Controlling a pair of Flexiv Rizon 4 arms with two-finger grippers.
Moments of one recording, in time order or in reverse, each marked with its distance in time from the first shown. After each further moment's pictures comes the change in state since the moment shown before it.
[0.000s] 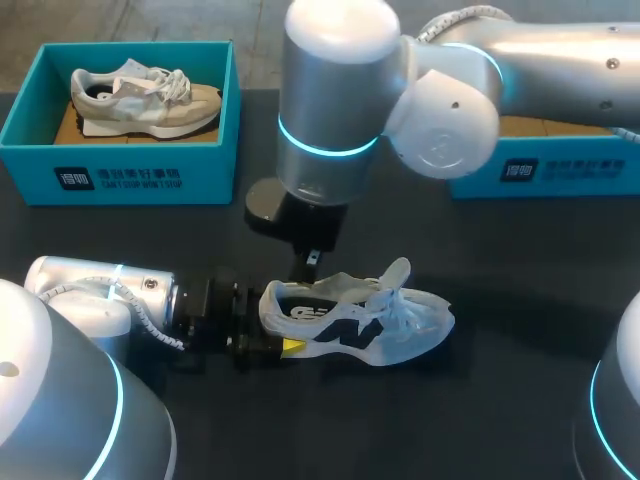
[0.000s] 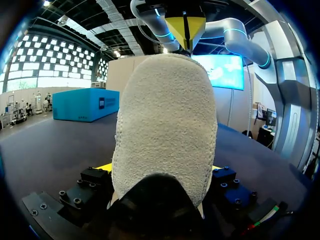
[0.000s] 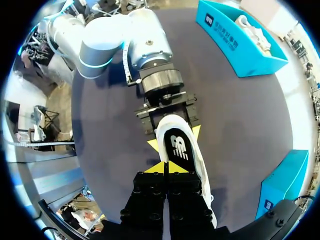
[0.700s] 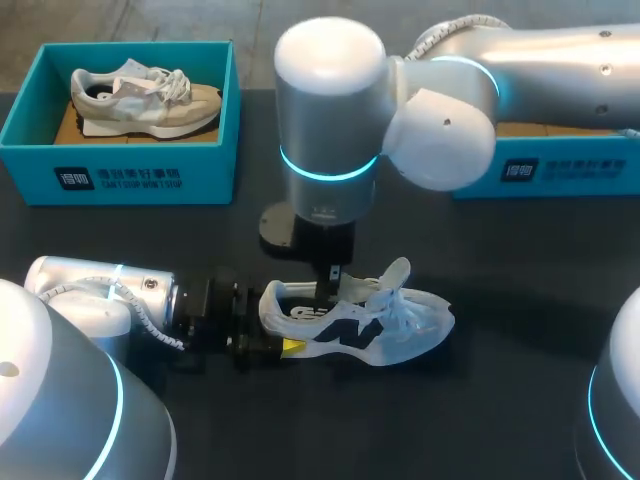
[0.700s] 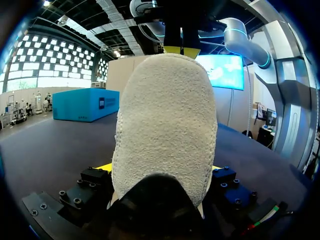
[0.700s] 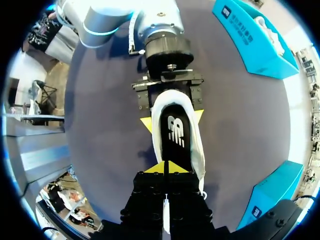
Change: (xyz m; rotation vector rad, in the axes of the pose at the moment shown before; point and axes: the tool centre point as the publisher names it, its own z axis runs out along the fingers) left arm 0.000 0.000 0.000 0.000 0.000 0.000; right arm -0.014 -0.033 0.025 0.100 -0.047 -0.163
